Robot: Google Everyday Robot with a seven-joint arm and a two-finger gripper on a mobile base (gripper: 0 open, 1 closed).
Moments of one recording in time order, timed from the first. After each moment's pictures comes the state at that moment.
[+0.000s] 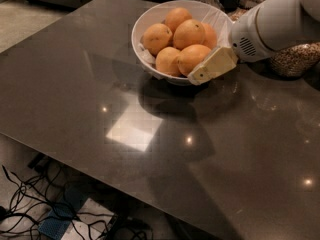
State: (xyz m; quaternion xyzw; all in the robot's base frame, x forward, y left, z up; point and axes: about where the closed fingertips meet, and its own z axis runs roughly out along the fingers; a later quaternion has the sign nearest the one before) arm 0.563 -0.142 0.966 -0.39 0.83 0.03 0.40
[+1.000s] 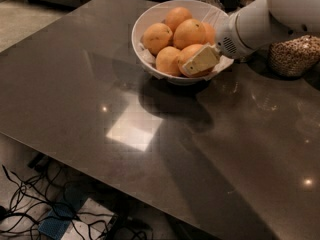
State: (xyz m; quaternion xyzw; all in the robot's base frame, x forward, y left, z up) arm 0.618 -0.128 0.934 -0.39 0.83 0.05 0.40
